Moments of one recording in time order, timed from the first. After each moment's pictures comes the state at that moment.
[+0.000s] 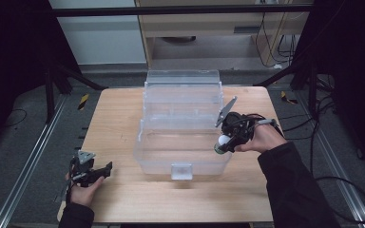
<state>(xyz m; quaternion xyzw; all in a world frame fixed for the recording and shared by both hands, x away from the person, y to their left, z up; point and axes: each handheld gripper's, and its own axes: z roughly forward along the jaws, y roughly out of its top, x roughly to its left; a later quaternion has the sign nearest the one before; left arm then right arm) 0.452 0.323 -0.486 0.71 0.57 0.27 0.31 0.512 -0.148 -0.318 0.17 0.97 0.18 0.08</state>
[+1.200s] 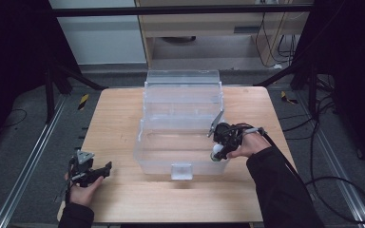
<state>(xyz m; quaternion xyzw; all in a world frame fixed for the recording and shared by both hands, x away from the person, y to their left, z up) 0.452 0.325 -0.485 0.71 0.57 0.27 0.31 0.529 -0.135 -0.379 0.17 0.97 0.15 0.05</state>
